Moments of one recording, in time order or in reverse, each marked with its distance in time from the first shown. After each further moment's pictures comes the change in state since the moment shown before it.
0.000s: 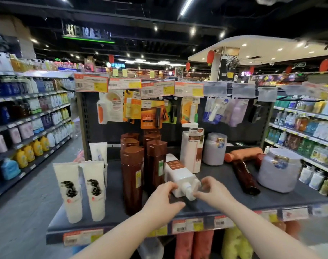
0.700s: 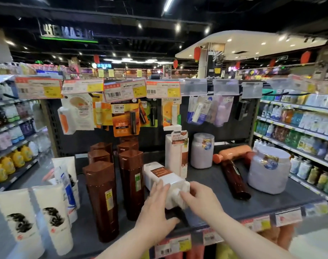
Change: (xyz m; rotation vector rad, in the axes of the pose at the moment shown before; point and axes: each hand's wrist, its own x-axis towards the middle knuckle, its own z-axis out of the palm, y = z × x) left_hand 0.053 -0.007 0.039 0.228 -0.059 0.046; right_hand 0.018 0.006 -0.002 0.096 0.117 -0.112
